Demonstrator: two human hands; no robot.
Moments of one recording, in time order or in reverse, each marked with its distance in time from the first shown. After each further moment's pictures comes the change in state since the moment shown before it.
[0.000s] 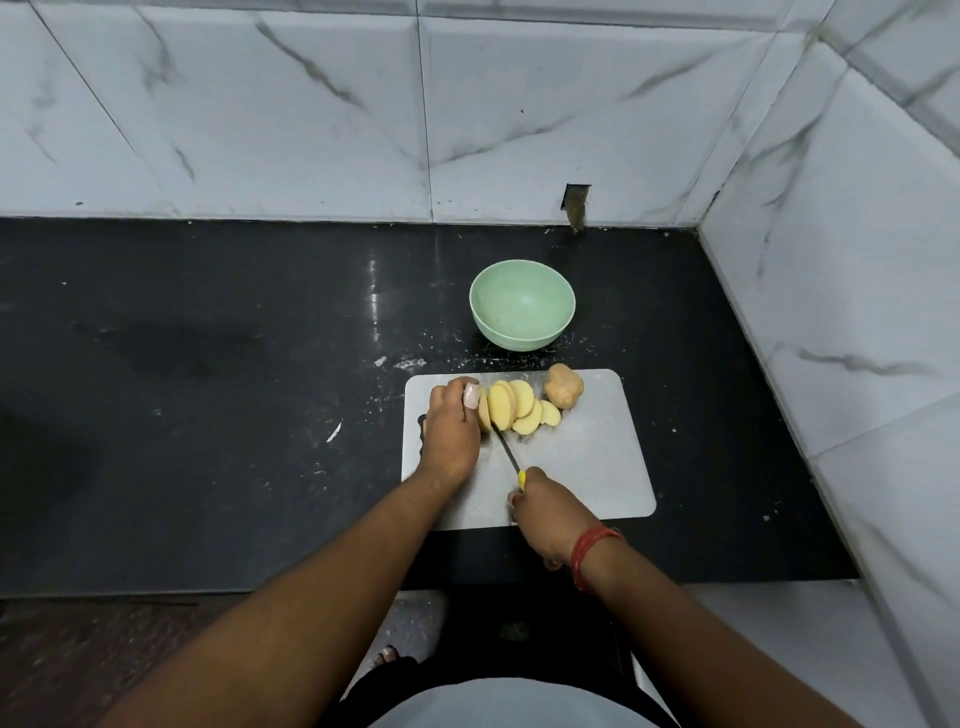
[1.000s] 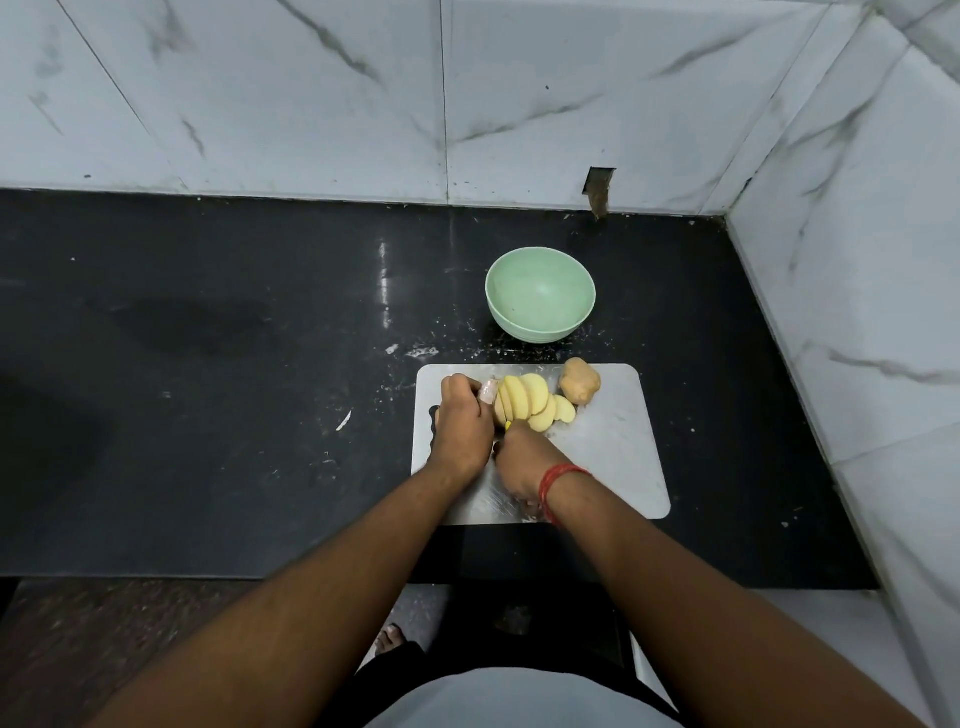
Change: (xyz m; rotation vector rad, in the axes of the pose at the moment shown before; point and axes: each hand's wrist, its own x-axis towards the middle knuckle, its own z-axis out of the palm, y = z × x) left_hand 0.000 0.001 0.000 -0.007 0.024 -0.070; right_hand 0.044 -0.049 -0.008 -0.004 0.013 0.041
